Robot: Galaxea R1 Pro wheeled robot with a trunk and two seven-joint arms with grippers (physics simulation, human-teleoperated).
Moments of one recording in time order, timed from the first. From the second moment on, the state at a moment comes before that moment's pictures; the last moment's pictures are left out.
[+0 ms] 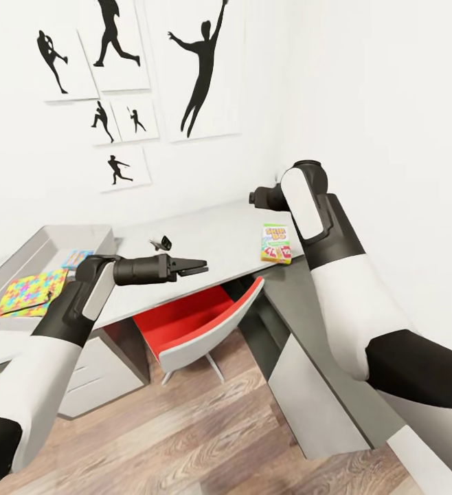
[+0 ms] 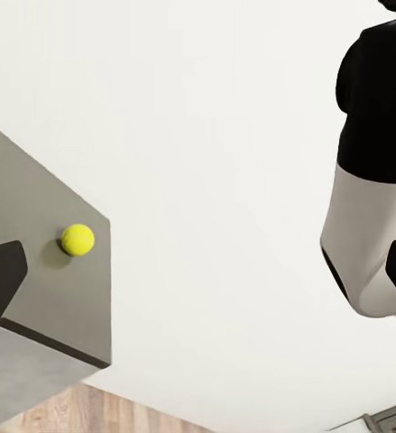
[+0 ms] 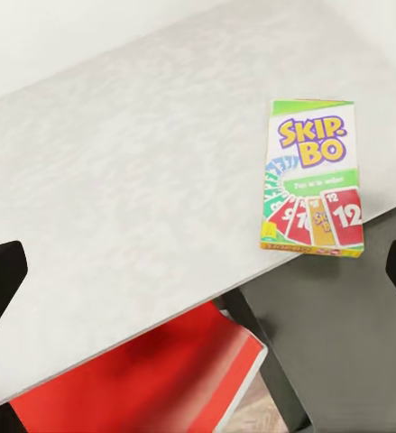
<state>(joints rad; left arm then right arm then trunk) -1.00 0.16 -0.18 -1.10 0.52 1.04 -1.21 -1.40 0.17 0.17 -1.04 -0.62 1.05 -0.64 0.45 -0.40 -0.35</state>
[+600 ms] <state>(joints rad) -0.95 0.16 -0.18 -1.10 0.52 1.04 -1.21 -1.38 0.17 0.17 -1.04 -0.62 1.05 -0.64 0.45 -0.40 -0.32</state>
